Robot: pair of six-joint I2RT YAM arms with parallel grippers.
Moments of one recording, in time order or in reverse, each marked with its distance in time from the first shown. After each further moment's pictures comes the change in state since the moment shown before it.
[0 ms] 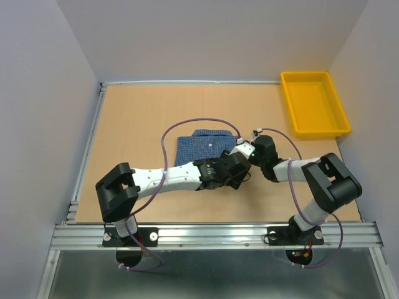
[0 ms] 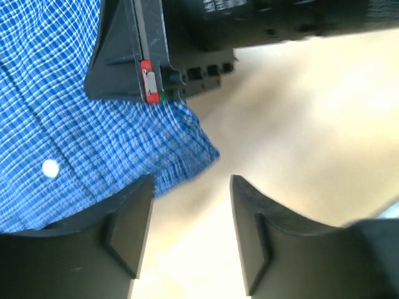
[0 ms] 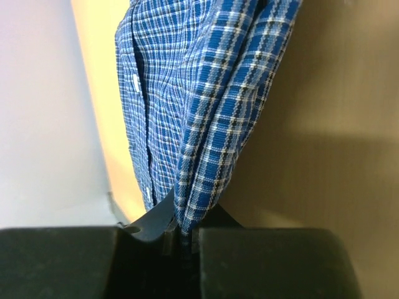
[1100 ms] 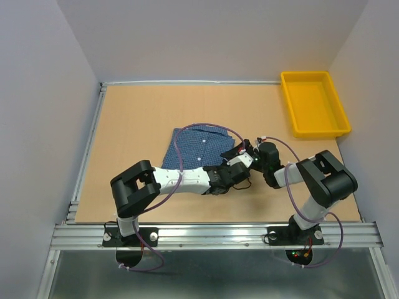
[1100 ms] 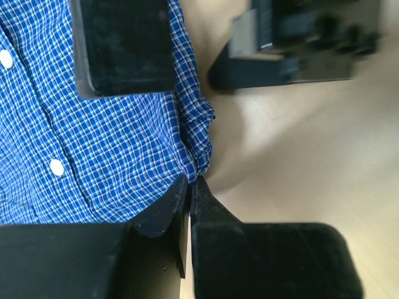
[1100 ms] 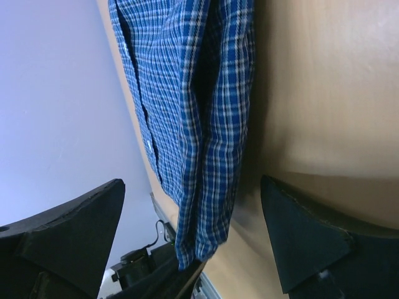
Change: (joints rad) left arm -0.006 0.105 -0.052 0.022 -0.214 0.184; right arm -0.025 0.019 -0.089 0.139 0.004 0.163
